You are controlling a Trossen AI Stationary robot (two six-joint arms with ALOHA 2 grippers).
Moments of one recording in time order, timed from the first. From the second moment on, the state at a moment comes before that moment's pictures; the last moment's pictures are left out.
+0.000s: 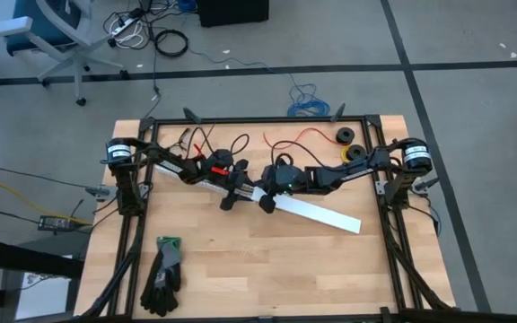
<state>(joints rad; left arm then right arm) 0.31 1.83 0.65 0.61 0.52 0.39 0.00 1.76 0.93 0.35 0.24 0.24</state>
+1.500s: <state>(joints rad) 0.31 1.84 0.65 0.62 0.51 0.38 0.15 1.85 1.15 -0.04 0.46 0.52</state>
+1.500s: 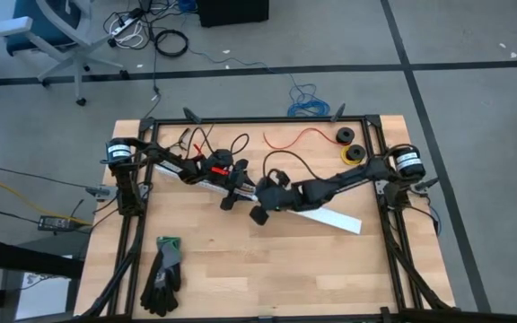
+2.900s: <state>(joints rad) 0.31 1.84 0.65 0.60 0.46 0.37 0.06 1.85 1.04 0.05 0.34 0.54</state>
